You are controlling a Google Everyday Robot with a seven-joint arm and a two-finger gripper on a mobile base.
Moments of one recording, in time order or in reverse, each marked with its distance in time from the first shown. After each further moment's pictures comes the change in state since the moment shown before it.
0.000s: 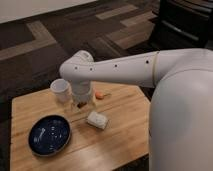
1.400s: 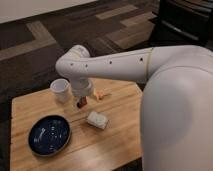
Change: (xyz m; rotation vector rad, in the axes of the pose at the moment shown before) arm -0.029 -0.012 -0.014 0.115 -0.032 -0.153
